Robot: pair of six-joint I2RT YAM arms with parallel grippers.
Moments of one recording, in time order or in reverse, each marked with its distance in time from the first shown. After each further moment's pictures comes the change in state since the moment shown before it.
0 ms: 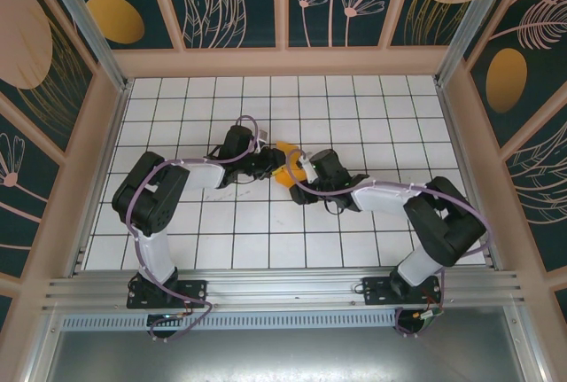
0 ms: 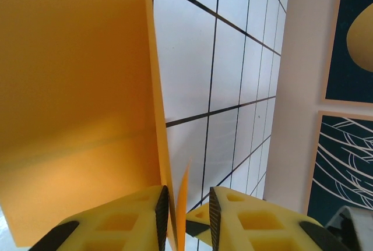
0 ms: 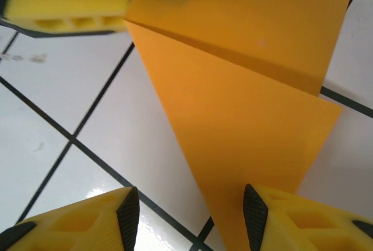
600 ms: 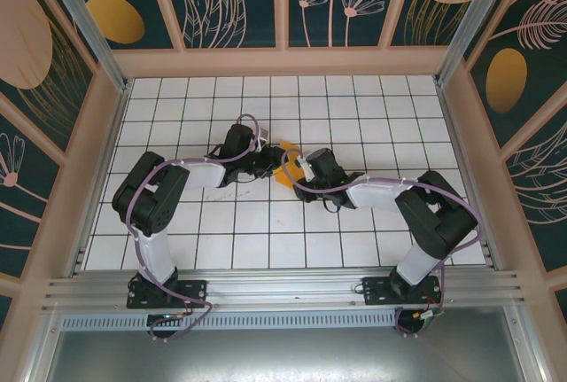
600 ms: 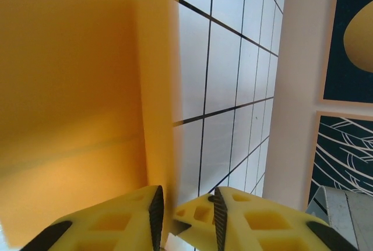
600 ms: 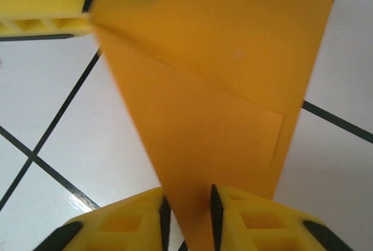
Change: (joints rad) left arm -0.003 0.000 0.013 -0.010 -0.009 0.005; right arm 0.002 0.051 0.029 0.005 0.064 -0.019
